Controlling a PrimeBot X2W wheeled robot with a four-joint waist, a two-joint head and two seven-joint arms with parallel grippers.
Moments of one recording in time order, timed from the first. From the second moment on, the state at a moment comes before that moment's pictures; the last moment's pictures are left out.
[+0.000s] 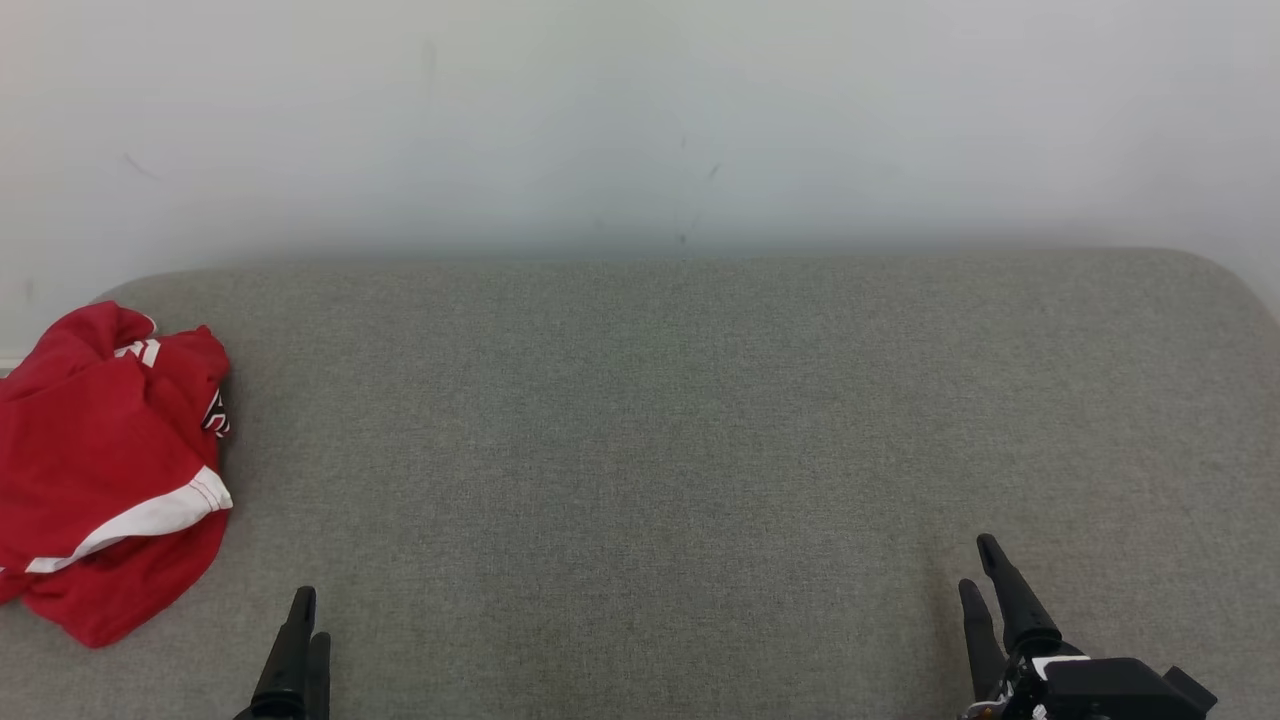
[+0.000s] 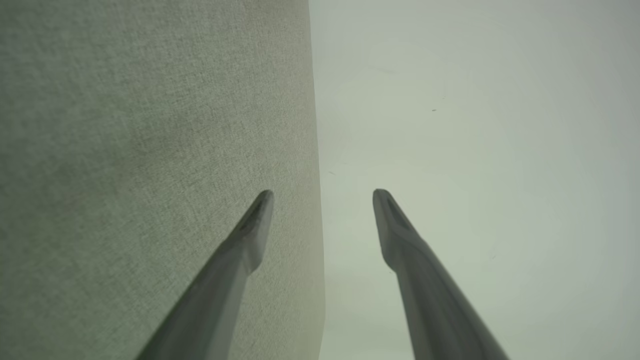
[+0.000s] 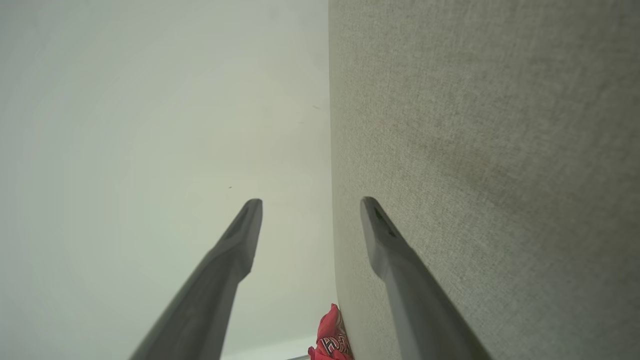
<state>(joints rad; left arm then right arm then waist) -0.05 0.04 0.09 0.29 -1.60 -0.13 0.09 -0.05 -0.05 -0.10 0.28 1.61 0.12 0.09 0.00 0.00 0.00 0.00</state>
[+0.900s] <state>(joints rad) -0.03 0.05 -0.03 0.23 -1.08 -0.06 -0.03 0.01 -0.05 -0.08 0.22 1.10 0.12 -0.03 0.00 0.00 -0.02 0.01</state>
